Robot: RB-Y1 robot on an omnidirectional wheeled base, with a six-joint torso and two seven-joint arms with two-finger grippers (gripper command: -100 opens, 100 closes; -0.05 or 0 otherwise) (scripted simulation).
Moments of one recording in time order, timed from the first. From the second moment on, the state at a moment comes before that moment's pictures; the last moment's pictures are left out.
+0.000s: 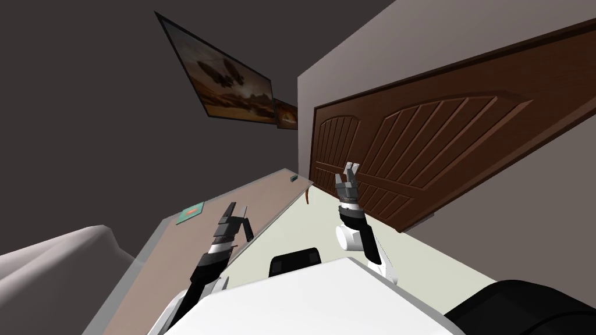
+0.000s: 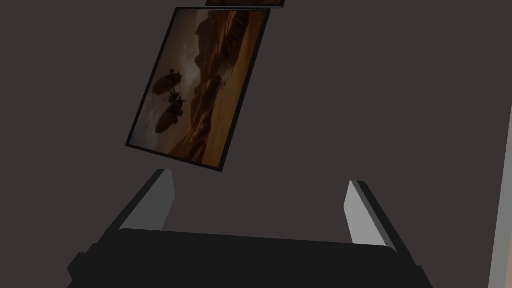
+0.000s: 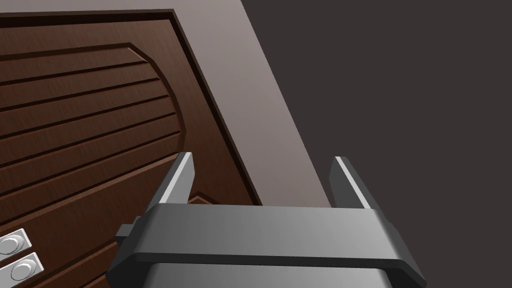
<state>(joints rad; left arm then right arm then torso) 0.56 0.18 0.02 -1.96 -0.11 -0.55 0.31 0.46 0.02 -0.01 -2.31 -0.04 -0.47 0.05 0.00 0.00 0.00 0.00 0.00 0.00</state>
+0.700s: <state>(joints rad) 0.57 0.28 0.01 -1.76 -0.13 -0.54 0.42 0.46 0.02 -0.01 -2.31 -0.04 -0.47 0.05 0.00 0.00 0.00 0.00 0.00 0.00</state>
